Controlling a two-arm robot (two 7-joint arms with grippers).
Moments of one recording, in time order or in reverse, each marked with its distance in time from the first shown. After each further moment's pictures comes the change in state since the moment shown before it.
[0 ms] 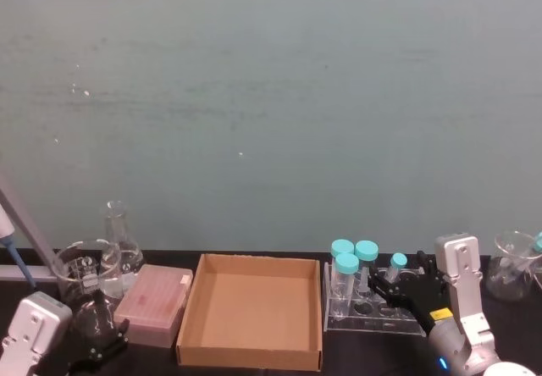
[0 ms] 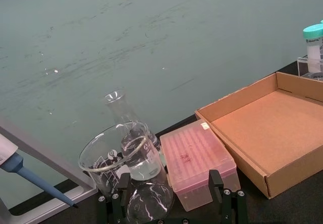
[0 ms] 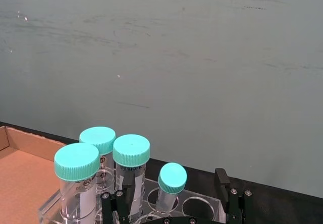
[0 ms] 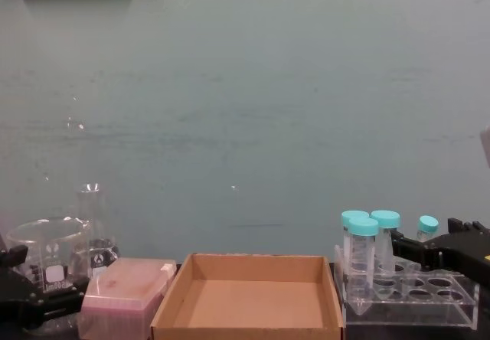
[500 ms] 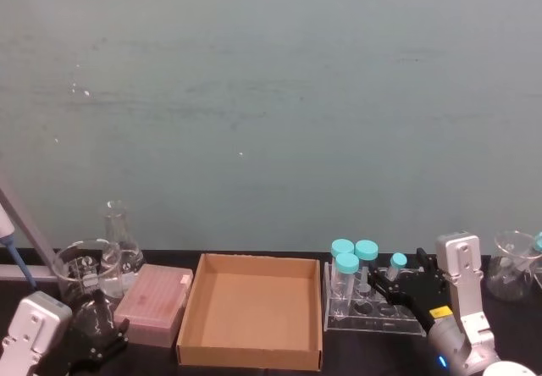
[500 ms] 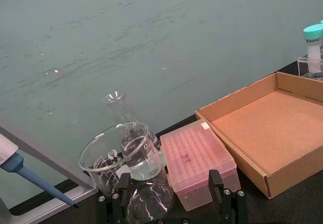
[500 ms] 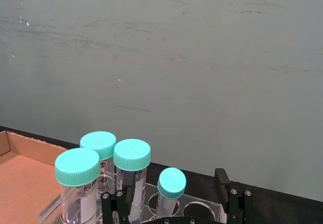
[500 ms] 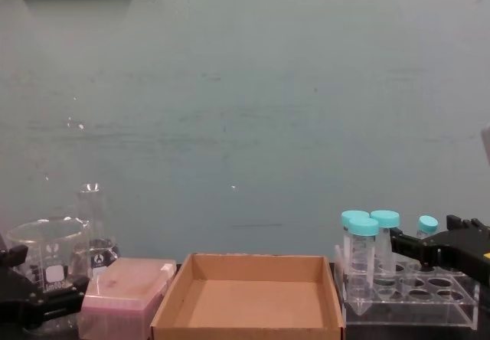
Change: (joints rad) left arm 0.000 0.000 0.000 0.000 0.000 0.000 0.000; right arm 0.005 -0.017 0.031 0.017 -0.022 -0.022 0.018
